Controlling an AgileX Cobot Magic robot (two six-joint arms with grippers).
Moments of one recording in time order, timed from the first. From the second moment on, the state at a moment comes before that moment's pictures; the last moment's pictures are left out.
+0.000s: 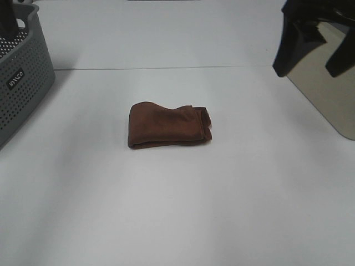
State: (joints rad) left arm -0.31 1.55 -1.53 0.11 1.21 -0.13; right arm 0.26 1.47 -1.36 0.16 1.21 -0.03
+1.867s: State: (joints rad) left arm -0.31 0.08 -0.50 -0.11 1.06 0.20; right arm 0.26 0.11 -0.50 0.09 1.08 -0.11
